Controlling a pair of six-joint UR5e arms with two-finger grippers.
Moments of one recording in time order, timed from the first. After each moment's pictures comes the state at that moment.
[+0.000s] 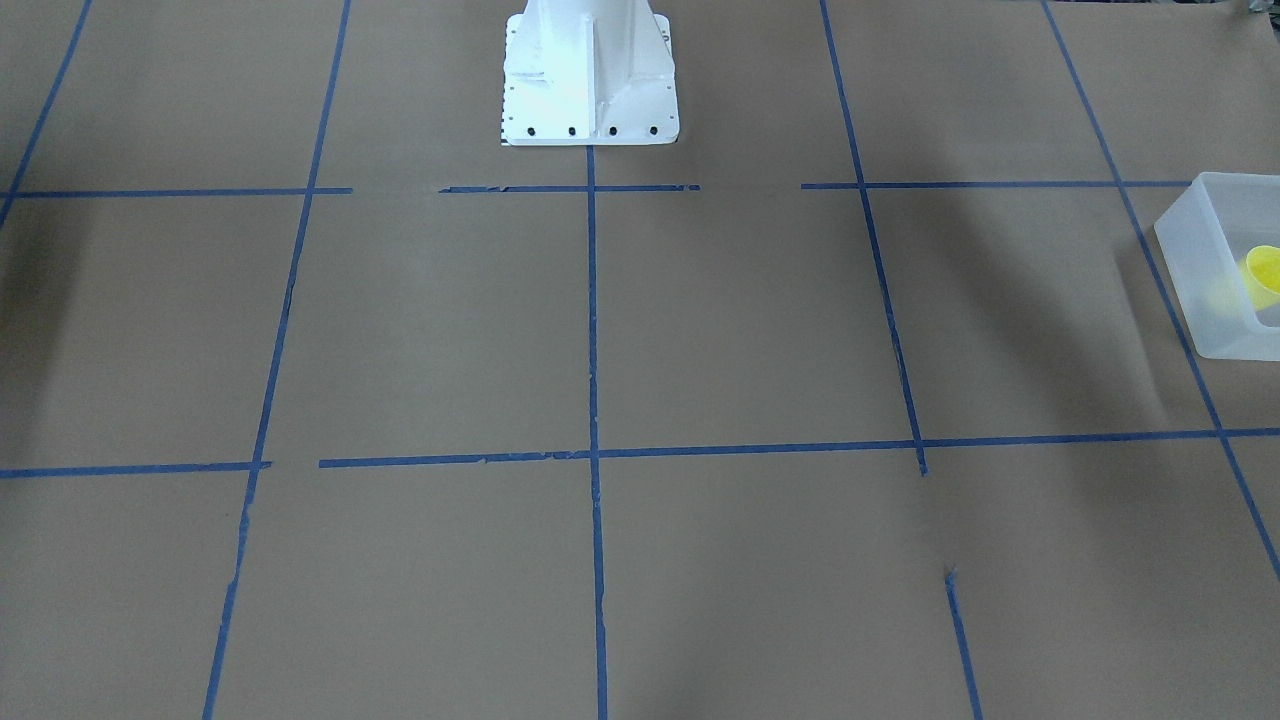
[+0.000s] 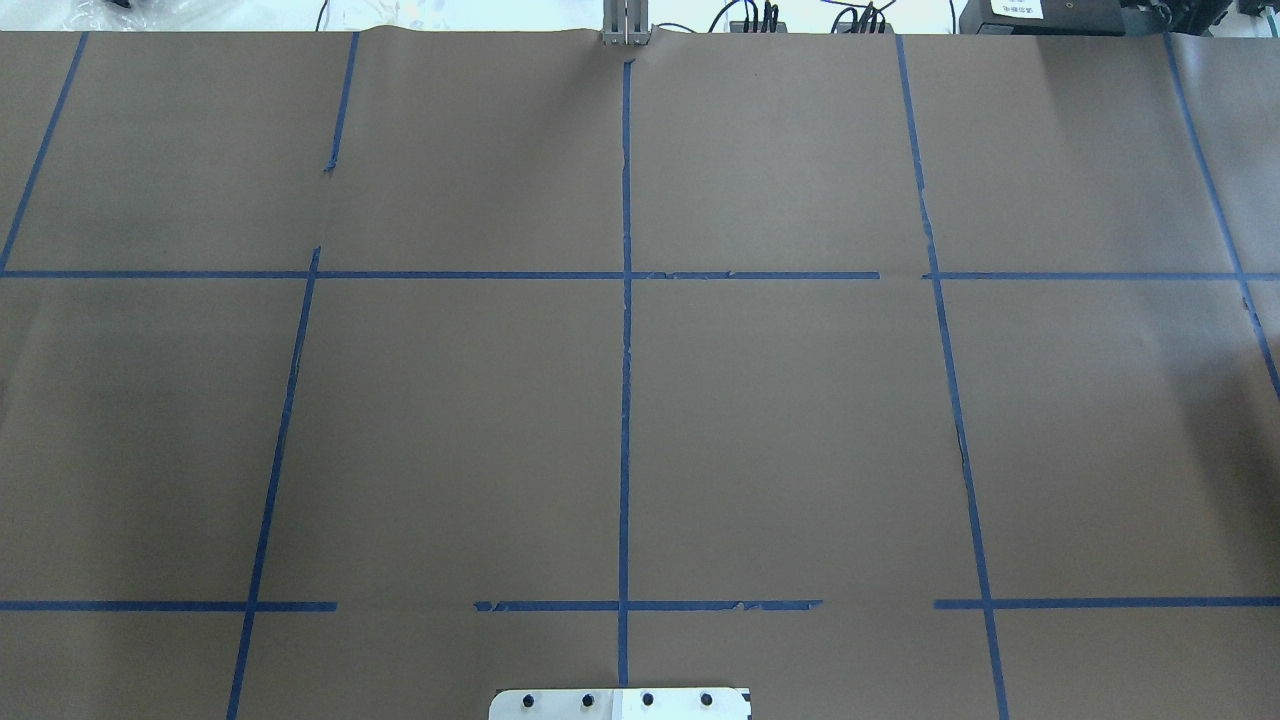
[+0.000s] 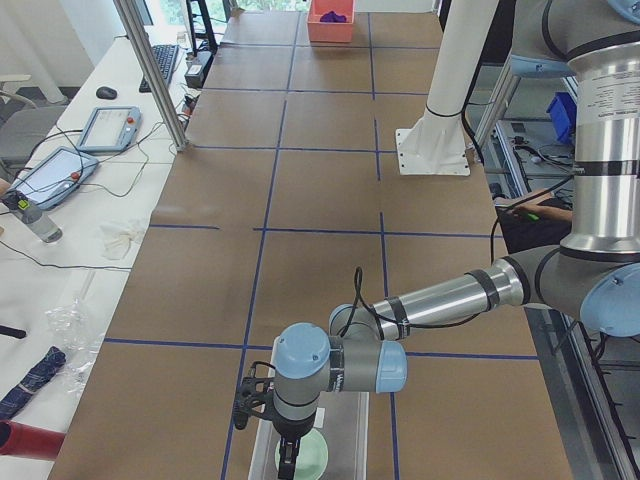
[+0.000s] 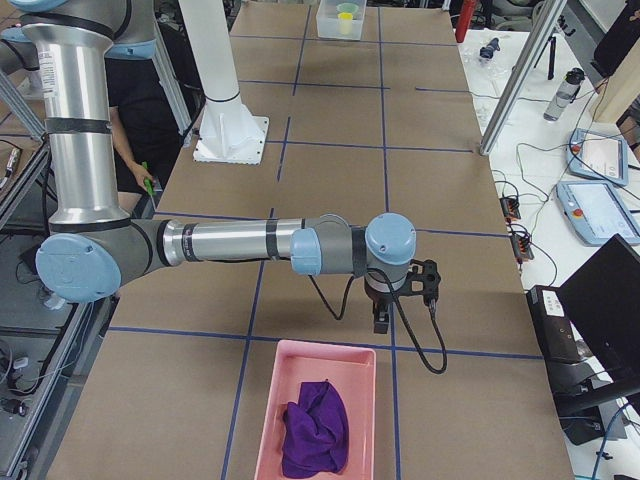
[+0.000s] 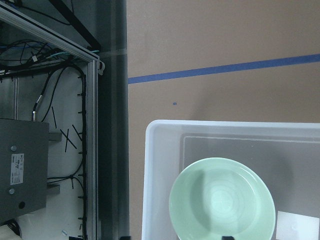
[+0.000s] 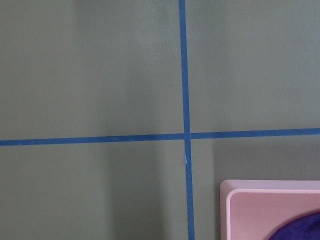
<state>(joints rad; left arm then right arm) -1.72 -1.49 -1.38 -1.93 -2.03 0.14 1.61 -1.52 1.62 -1.58 2.42 0.09</state>
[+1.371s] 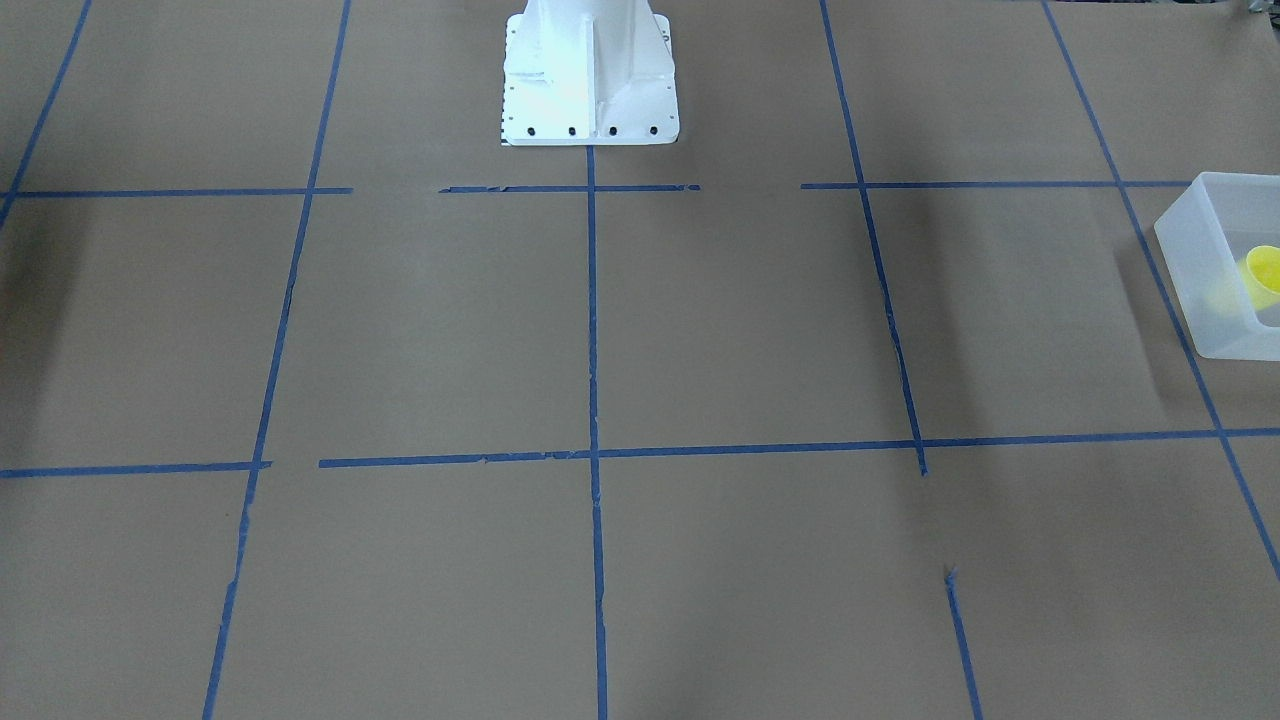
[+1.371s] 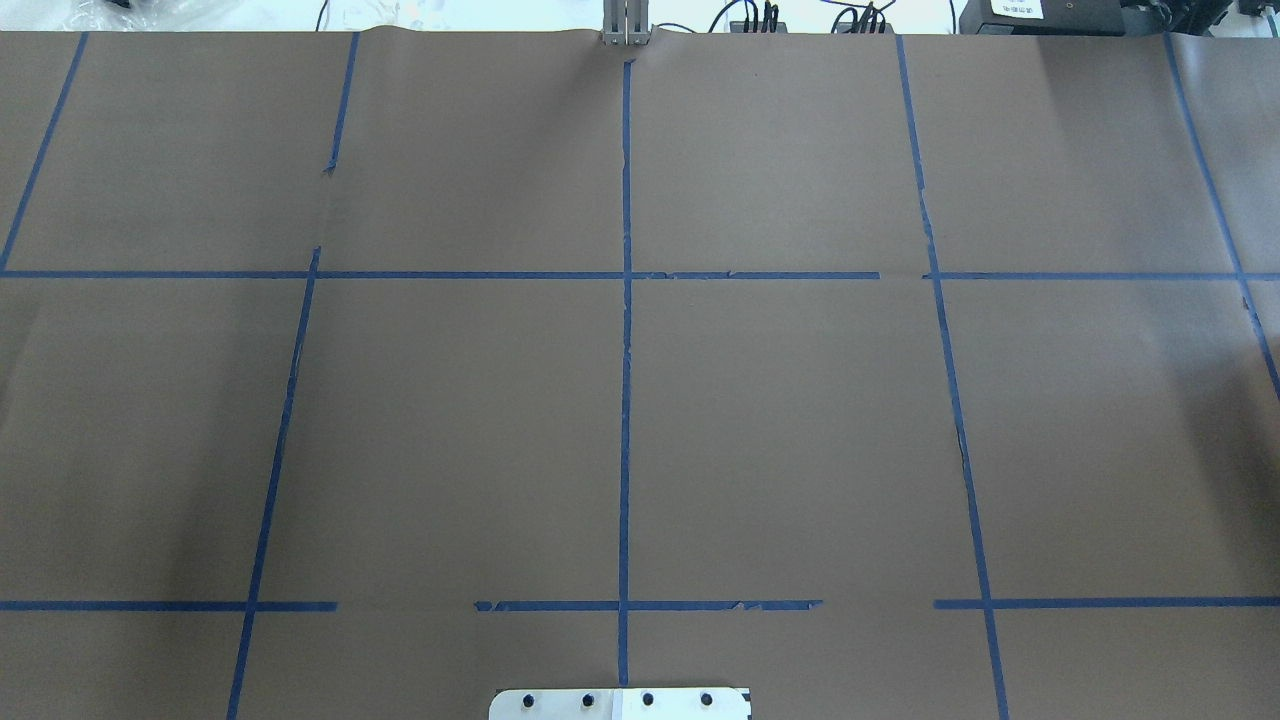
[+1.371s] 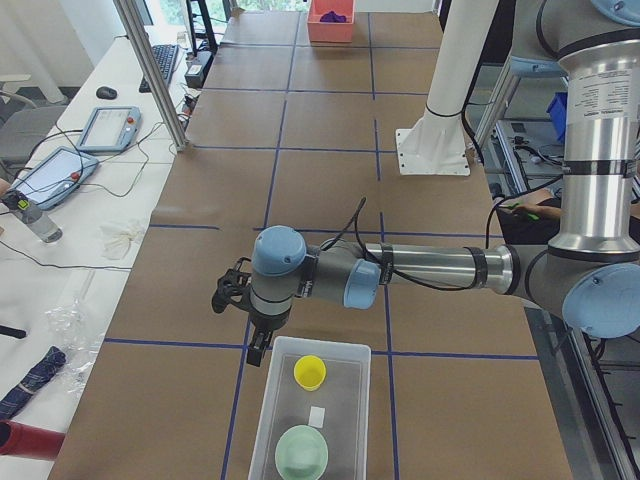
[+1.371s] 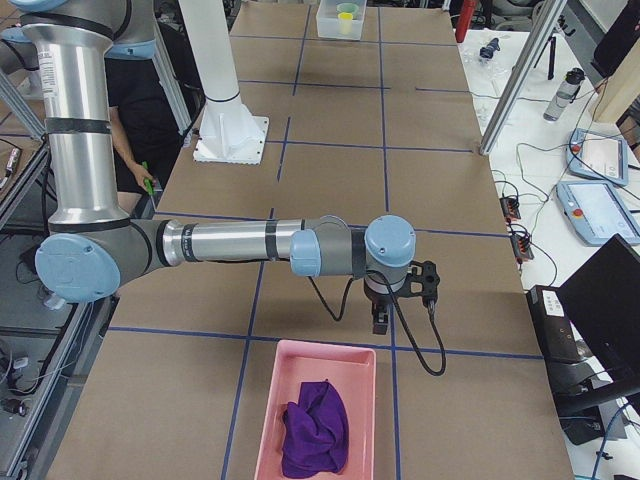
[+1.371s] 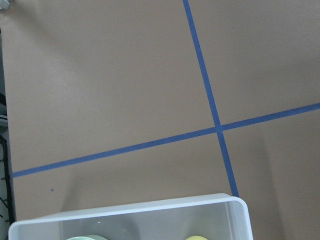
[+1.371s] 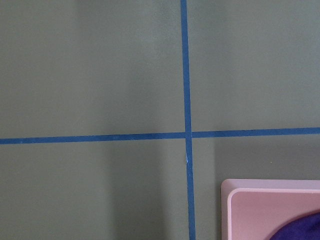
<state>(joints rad) -1.62 -1.51 -1.67 -1.69 -2.27 0.12 1.61 -1.53 1.62 -1.58 2.42 0.09</state>
